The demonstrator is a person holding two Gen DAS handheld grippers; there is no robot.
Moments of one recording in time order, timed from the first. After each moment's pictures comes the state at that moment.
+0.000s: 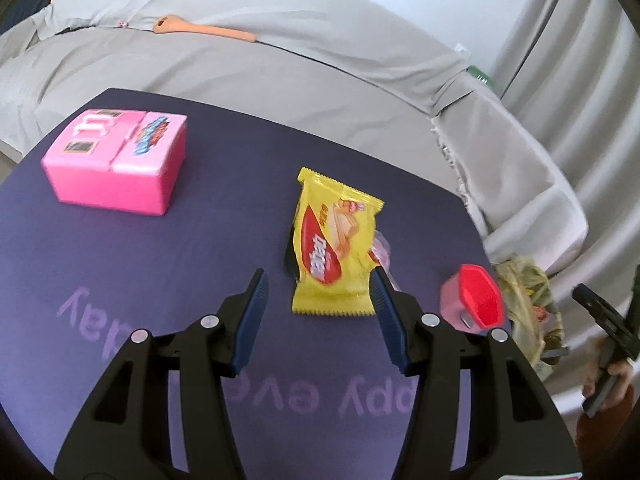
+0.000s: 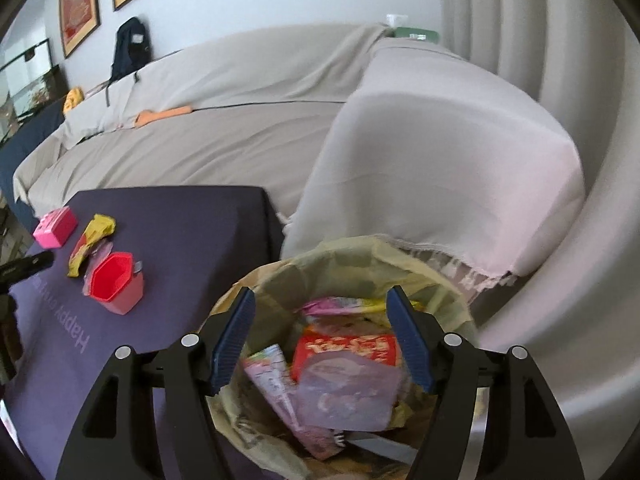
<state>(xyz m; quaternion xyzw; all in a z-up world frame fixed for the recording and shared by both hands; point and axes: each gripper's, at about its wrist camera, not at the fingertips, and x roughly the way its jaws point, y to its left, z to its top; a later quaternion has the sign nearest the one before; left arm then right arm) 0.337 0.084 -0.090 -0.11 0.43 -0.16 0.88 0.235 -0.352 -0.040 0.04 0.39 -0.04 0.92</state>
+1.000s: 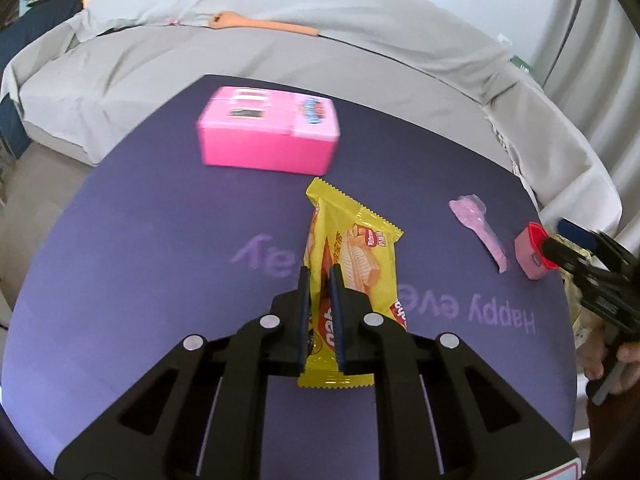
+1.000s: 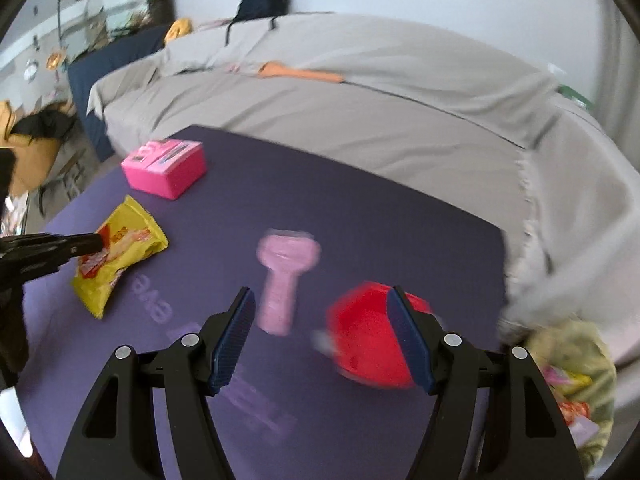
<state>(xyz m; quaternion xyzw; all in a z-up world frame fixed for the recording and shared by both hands) 0.281 0.187 -0.087 -0.07 0.46 -0.09 0.88 0.306 -0.083 -0.062 -0.07 0.41 0.12 0.90</state>
